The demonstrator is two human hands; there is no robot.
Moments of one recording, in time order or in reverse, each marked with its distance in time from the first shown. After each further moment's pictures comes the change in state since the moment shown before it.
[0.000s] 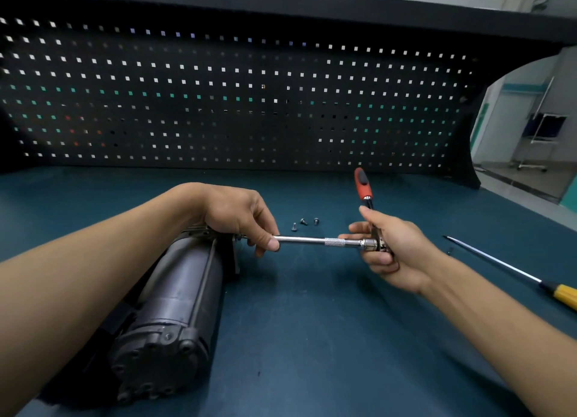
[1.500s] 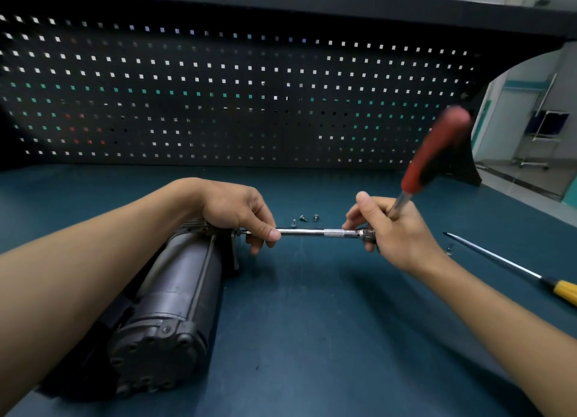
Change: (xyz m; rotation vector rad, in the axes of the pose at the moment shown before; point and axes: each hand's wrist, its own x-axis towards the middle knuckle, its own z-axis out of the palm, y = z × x) left_hand -0.006 0.007 0.002 0.020 -0.016 -0.031; right_hand 0.001 0.003 0.001 -0.530 0.106 -0.704
